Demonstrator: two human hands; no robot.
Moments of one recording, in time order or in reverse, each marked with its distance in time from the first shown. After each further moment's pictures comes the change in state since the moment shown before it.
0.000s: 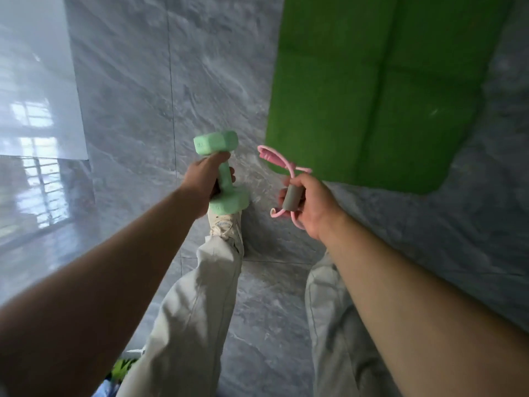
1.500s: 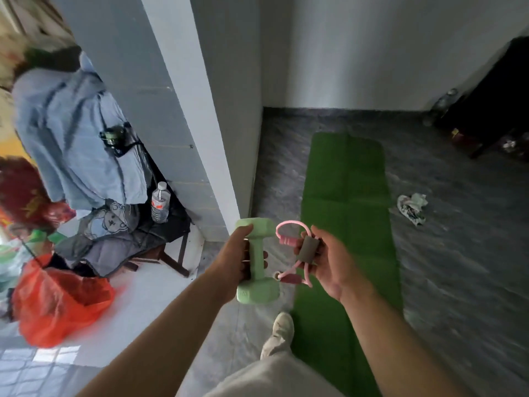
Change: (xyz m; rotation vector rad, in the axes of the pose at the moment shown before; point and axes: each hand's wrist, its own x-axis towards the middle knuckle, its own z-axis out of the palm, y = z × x) left_hand -0.526 0.438 -0.107 -0.132 -0.245 0.407; right_hand -0.565 -0.335 0.209 0.096 -0.372 -0.710
